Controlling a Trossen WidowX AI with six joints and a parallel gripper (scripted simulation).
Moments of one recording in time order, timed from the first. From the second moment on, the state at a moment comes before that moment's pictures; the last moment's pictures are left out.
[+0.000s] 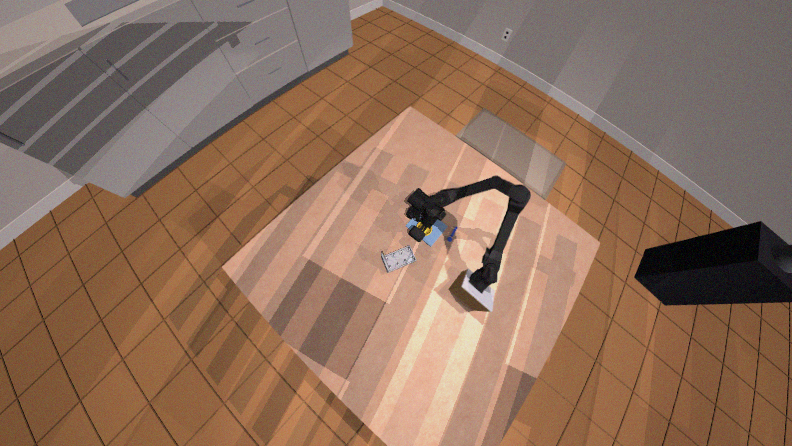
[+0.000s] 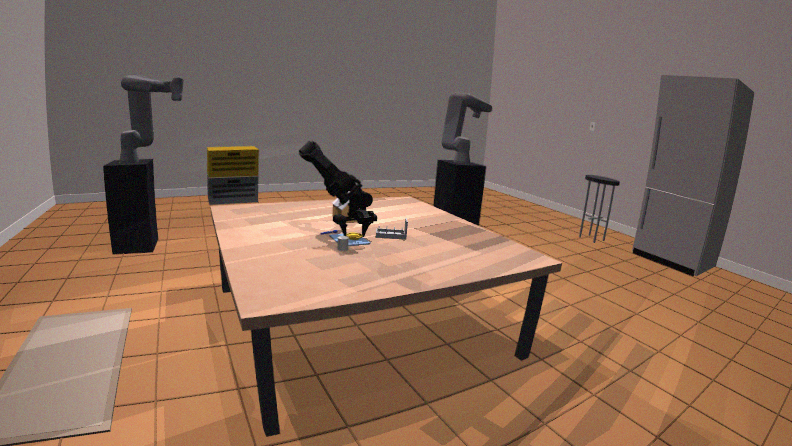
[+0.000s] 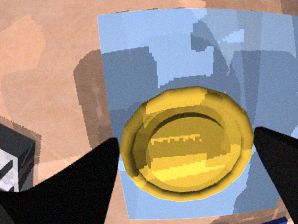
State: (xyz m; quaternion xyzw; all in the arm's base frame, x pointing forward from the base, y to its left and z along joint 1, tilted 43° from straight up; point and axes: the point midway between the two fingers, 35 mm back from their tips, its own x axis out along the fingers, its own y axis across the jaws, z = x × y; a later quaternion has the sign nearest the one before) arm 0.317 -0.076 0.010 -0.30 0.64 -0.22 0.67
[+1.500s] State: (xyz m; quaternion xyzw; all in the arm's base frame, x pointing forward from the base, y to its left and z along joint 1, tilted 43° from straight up) arm 0.321 0.012 0.088 -0.30 0.65 -0.21 0.67
